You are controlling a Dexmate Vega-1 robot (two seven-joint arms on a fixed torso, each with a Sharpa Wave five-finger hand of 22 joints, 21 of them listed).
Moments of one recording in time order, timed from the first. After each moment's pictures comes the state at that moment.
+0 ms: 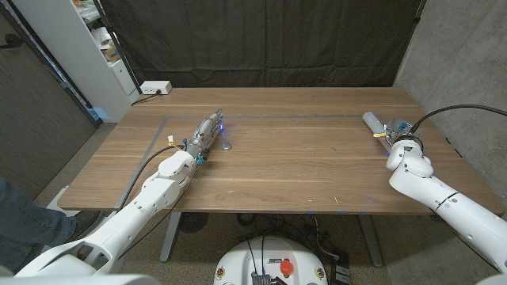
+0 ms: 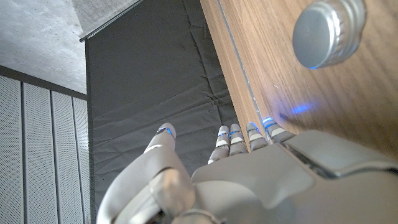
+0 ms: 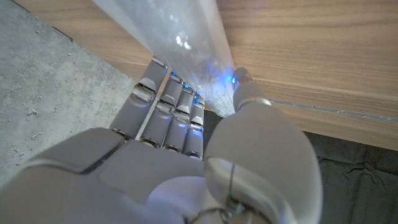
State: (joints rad) left arm 0.86 0.52 0.40 -1.31 -0.60 -0.21 -0.04; left_hand 0.31 0.08 0.37 -0.07 0.18 0.06 0.11 0.19 0.17 -0.01 0.07 0.21 0.20 -0.07 0.08 0.19 0.18 -0.13 0.09 0.27 0.17; right arm -0.94 -0.79 -0.40 -1.71 -0.51 -0.83 -0.15; right_hand 0.89 0.00 0.40 -0.15 0.26 0.64 0.02 0.31 0.20 0.81 -0.04 0.30 0.21 0.88 -0.12 0.45 0.29 1.02 -0.03 0.28 0.18
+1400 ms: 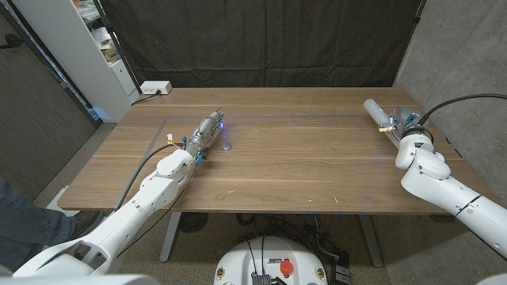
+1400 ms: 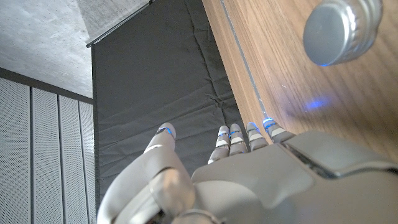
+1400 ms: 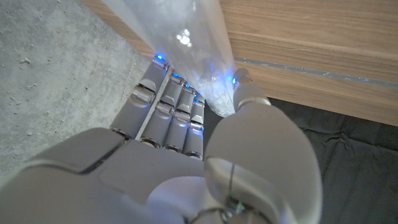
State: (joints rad) left arm 0.86 0.53 0.40 -1.33 -0.60 -0.21 -0.06; left_hand 0.31 0.08 0.37 -0.08 0.18 0.06 0.10 0.19 0.17 -0.01 0.07 0.21 0.20 -0.07 0.08 0.19 0.18 -0.13 0.09 0.26 0.18; right arm -1.03 -0.88 -0.34 -1.87 -0.51 -0.82 -0.17; right_hand 0.89 0.00 0.38 -0.14 0.24 0.68 0.03 0.28 0.20 0.83 -0.05 0.28 0.21 0.85 -0.11 0.42 0.30 0.99 -0.03 0.26 0.18
